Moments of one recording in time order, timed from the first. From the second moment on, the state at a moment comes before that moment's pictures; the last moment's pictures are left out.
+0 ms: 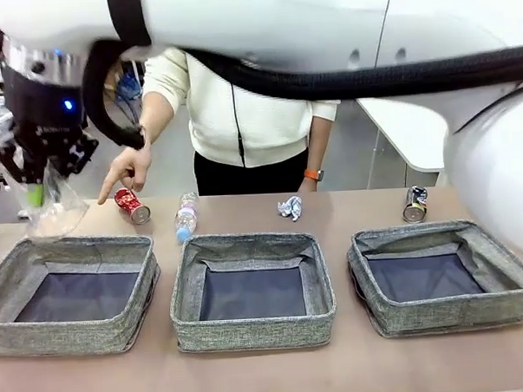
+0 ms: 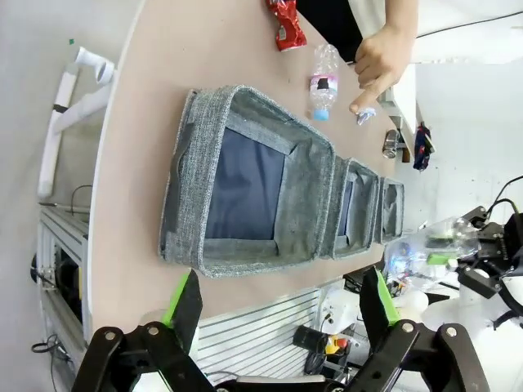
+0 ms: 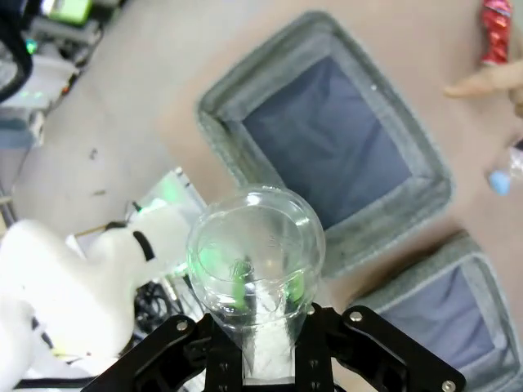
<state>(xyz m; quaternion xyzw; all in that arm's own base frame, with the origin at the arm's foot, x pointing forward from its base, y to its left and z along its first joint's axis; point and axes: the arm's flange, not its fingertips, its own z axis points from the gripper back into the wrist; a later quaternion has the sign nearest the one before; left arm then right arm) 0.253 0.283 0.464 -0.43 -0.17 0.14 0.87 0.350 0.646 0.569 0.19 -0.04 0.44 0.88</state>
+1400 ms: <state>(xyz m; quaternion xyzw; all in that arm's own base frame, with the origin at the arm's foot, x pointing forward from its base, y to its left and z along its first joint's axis) 0.254 0.283 0.464 -0.43 -0.17 0.14 0.87 0.382 0.660 0.496 0.17 -0.06 0.44 0.88</state>
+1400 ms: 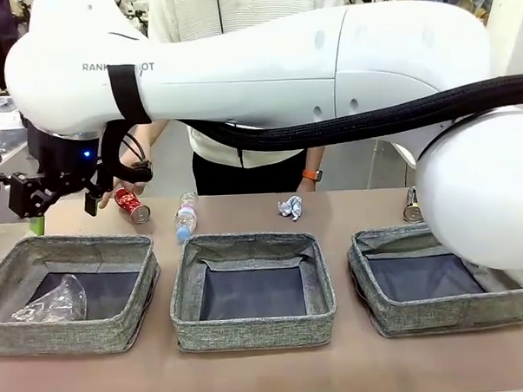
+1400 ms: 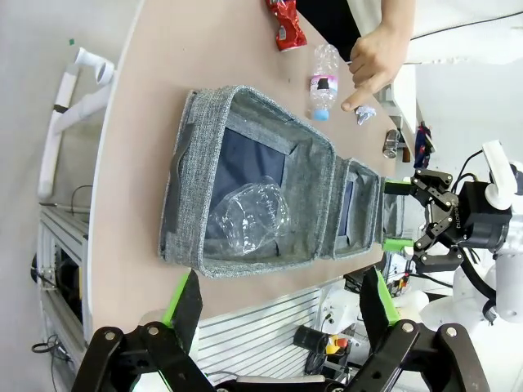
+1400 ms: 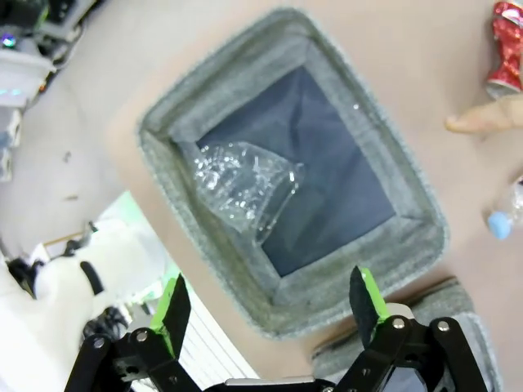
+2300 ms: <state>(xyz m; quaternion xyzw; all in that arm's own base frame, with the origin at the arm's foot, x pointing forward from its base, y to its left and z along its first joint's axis) 0.254 0.282 0.463 -0.43 -0.16 0.14 0.87 0.409 0.420 0.533 0.34 -0.05 0.21 0.91</state>
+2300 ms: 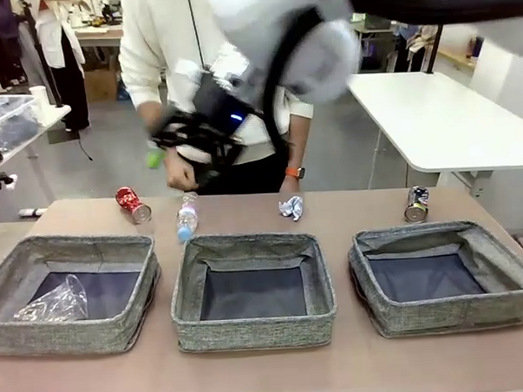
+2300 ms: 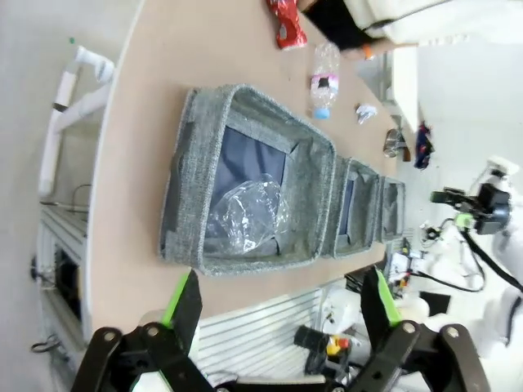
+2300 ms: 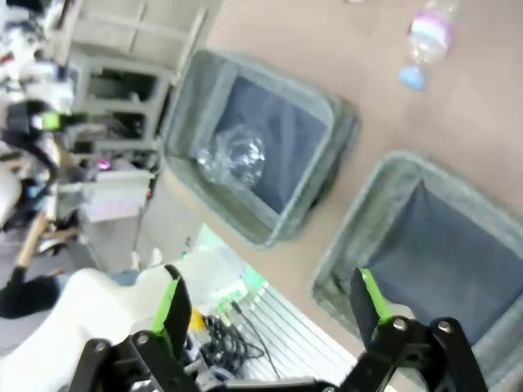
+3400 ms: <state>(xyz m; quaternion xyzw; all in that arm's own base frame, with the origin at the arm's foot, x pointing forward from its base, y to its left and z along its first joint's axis) 0.342 0.132 0.425 -0.64 -0.13 0.11 0.75 0.394 0.086 0.461 0.66 0.16 0.05 0.74</state>
